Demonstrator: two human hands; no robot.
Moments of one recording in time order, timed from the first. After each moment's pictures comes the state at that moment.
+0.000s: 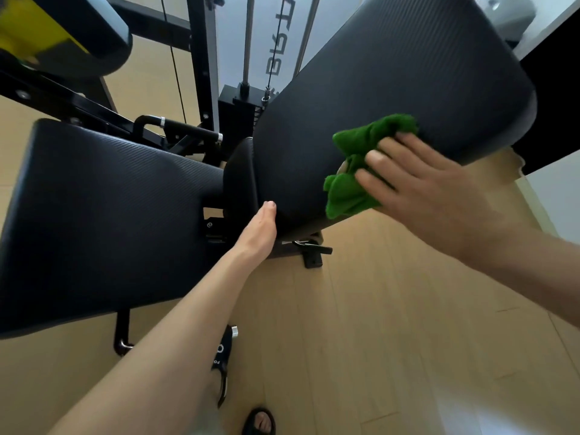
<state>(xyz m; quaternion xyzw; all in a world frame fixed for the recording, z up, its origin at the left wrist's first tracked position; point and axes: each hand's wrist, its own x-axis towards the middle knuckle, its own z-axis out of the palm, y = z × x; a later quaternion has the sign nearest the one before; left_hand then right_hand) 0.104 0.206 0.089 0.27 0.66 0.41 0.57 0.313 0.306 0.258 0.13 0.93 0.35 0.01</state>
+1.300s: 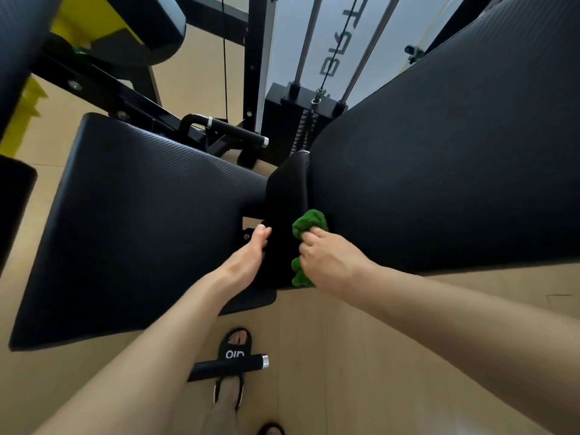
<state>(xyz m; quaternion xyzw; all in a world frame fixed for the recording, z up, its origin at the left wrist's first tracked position) -0.002 0.189 0.040 0.19 0.67 0.35 0.63 0.136 0.285 0.097 0.05 0.94 0.16 0.30</state>
